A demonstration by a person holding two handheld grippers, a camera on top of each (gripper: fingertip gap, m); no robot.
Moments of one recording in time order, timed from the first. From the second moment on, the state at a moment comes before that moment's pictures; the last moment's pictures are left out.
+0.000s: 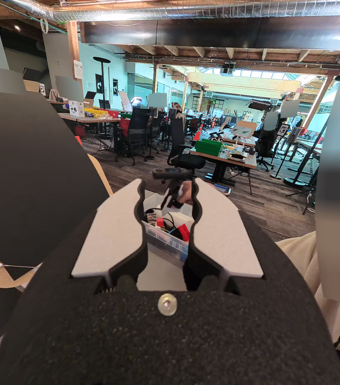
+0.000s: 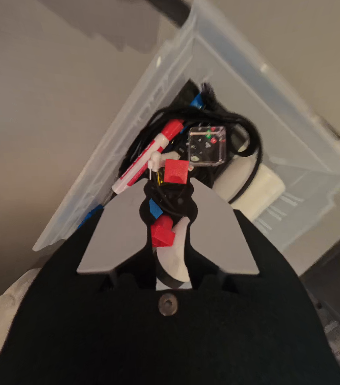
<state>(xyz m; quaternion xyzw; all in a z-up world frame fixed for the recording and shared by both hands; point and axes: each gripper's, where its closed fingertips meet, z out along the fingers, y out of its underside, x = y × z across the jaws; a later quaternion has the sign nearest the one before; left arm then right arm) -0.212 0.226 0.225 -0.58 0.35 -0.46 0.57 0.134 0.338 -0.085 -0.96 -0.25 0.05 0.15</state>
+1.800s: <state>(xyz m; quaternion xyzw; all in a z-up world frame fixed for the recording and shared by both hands) -0.448 0.174 -0.187 -0.94 0.09 -0.13 -0.30 -0.134 0.190 -0.125 -0.76 -0.38 0.24 0.47</state>
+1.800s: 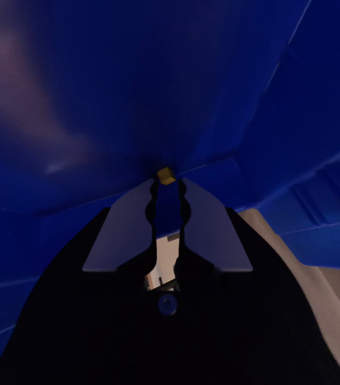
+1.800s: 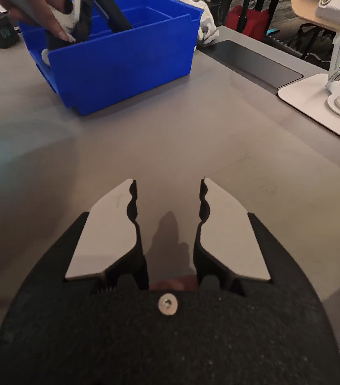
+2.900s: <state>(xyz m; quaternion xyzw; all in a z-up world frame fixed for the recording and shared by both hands) -0.316 0.264 0.042 -0.69 0.31 -0.51 0.40 -0.180 0.232 -0.029 -0.63 -0.43 0.19 0.62</state>
